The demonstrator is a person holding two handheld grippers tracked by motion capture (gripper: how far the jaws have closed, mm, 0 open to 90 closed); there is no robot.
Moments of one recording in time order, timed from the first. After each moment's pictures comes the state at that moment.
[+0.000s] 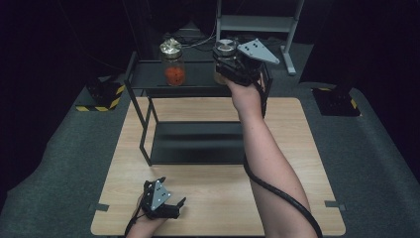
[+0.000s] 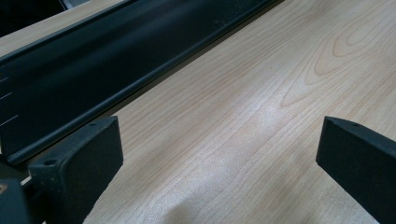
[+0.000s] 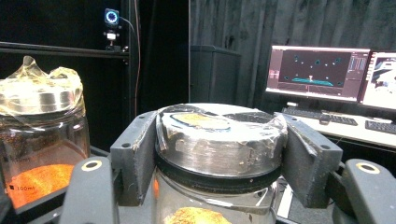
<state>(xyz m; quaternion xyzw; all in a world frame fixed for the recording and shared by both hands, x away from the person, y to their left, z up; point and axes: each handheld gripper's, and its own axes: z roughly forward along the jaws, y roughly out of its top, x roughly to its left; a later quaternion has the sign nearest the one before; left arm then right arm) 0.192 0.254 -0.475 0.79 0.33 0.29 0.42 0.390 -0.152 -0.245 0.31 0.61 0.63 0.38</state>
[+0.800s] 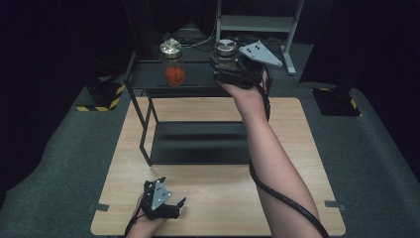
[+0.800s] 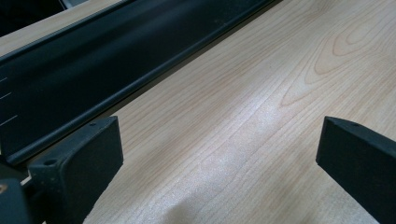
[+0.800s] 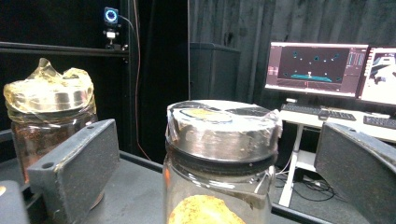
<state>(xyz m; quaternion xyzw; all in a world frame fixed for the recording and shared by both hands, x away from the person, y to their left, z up) 0.192 0.253 -0.475 0.79 0.33 0.29 0.42 0.376 -0.156 -0.240 0.32 0.61 0.62 0.37</state>
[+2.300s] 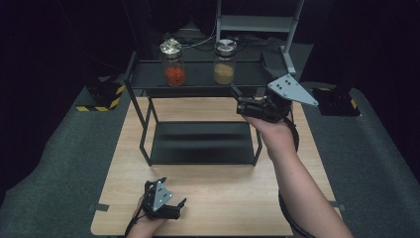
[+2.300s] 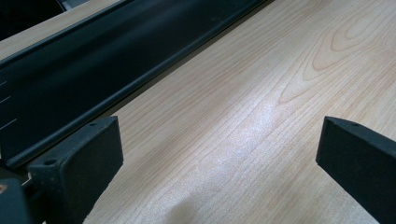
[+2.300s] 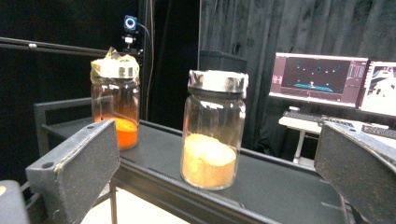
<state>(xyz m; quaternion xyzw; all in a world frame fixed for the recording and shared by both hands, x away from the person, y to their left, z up) 0.192 0.250 -0.474 0.80 0.32 0.29 0.41 0.299 -0.218 -0.268 0.29 0.61 0.64 0.38</state>
